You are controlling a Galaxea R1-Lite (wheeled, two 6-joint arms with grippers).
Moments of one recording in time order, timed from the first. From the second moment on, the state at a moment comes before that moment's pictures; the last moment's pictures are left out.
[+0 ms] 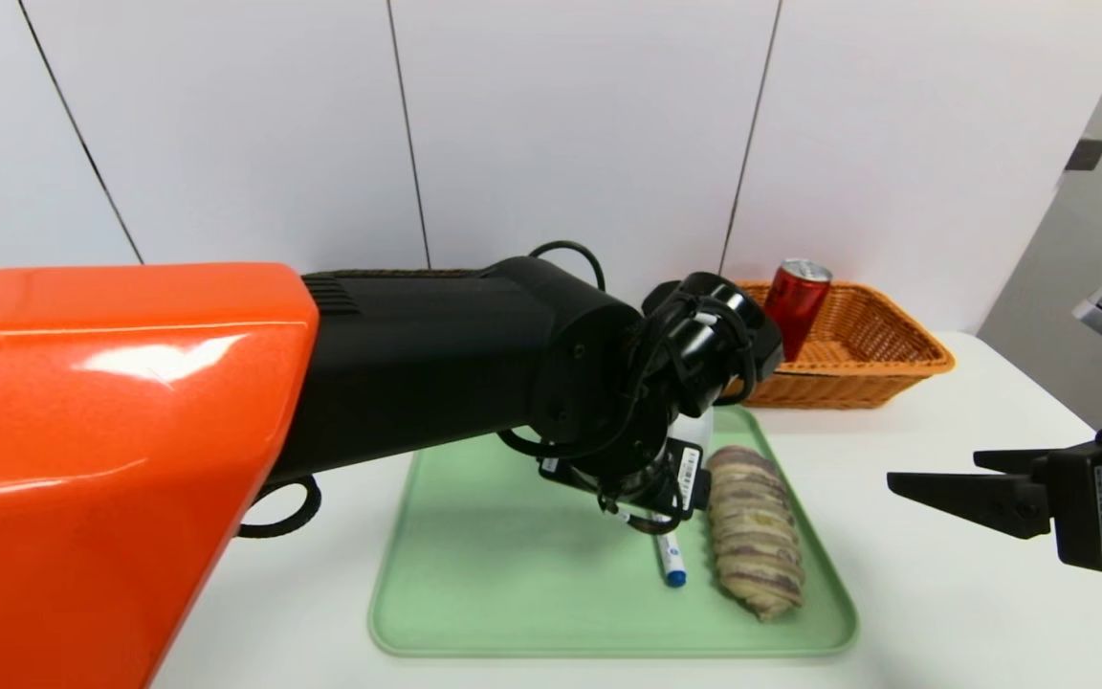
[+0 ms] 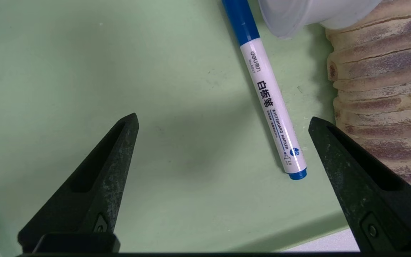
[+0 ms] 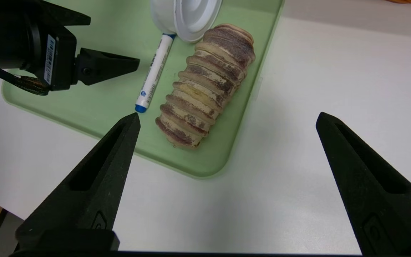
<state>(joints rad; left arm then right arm) -0.96 2.21 -1.97 0.74 0.34 -0.50 0.26 1.16 -0.79 0.22 0.19 0.10</state>
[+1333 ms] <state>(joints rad) -0.96 2.33 -1.97 0.64 0.34 -0.50 0.26 1.16 -0.79 0.22 0.19 0.10</state>
